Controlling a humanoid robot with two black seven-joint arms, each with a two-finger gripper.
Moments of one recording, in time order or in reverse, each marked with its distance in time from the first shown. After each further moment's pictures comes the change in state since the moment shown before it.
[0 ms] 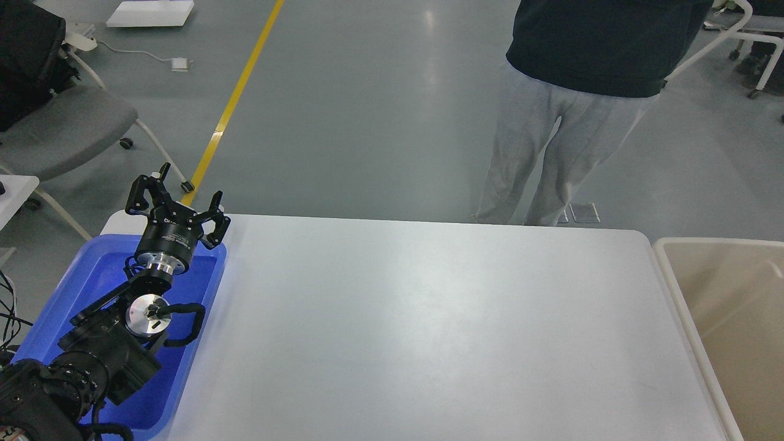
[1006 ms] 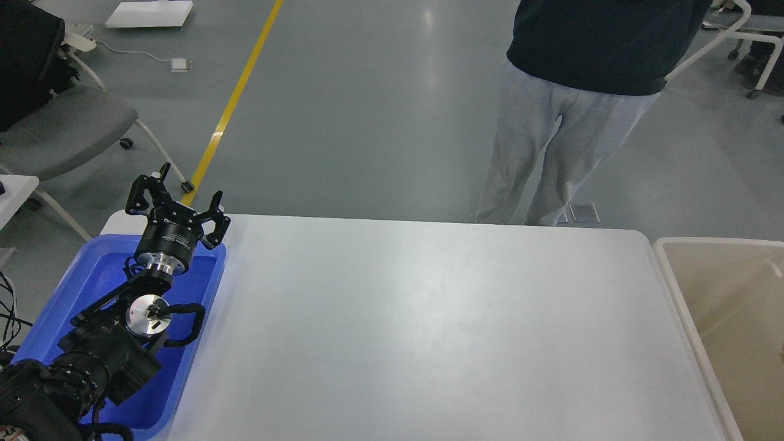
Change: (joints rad) left arm 0.000 0.000 0.000 0.000 0.000 0.000 0.000; right arm -0.159 0.002 -0.068 0.037 -0.007 -0.117 -0.001
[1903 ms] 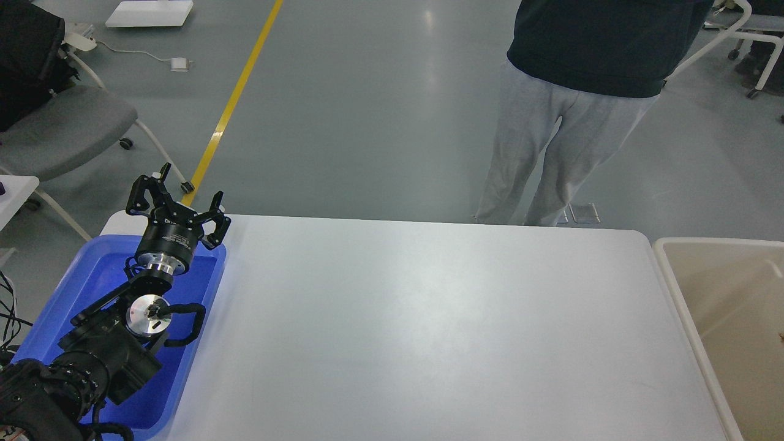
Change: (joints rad) left arm 0.000 -0.001 0.000 0.000 0.000 -0.001 0.000; right arm 0.013 -0.119 -0.021 0.206 0.003 0.036 0.006
